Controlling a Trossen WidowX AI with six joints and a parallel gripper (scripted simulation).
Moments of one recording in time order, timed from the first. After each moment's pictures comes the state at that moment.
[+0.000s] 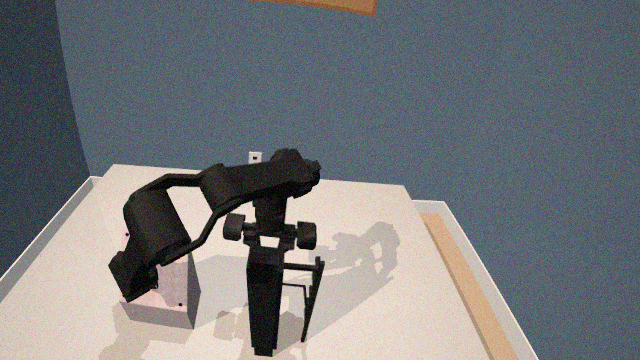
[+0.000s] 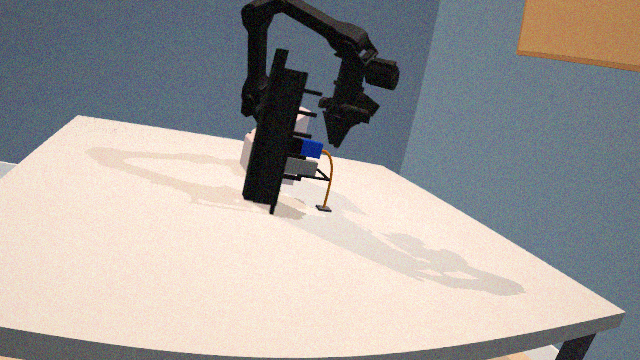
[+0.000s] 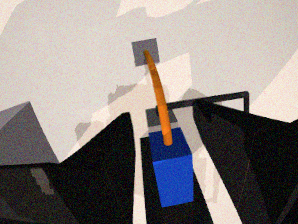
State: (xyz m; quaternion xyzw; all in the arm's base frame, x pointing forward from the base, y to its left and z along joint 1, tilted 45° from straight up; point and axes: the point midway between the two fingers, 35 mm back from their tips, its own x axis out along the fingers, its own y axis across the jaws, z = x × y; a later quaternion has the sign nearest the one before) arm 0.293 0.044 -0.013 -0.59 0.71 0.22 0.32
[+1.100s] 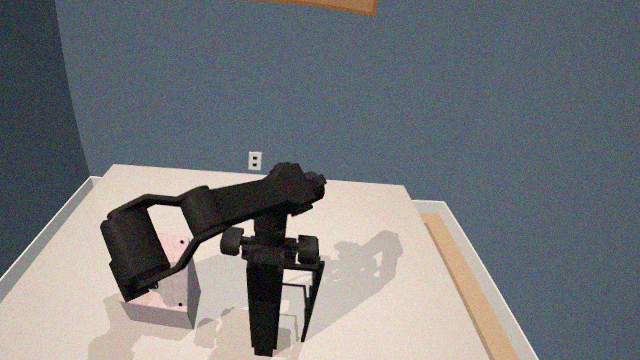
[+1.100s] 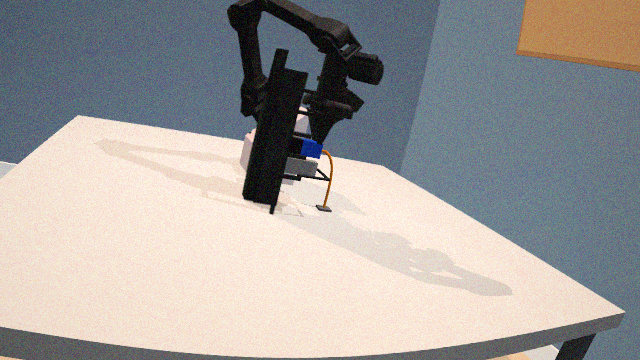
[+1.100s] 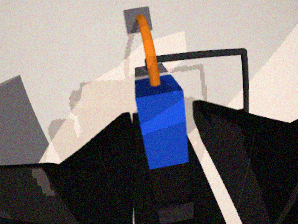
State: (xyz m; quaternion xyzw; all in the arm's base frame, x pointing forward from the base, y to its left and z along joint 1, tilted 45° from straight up) arm 0.288 0.015 0.015 -0.59 0.71 0.22 0.32
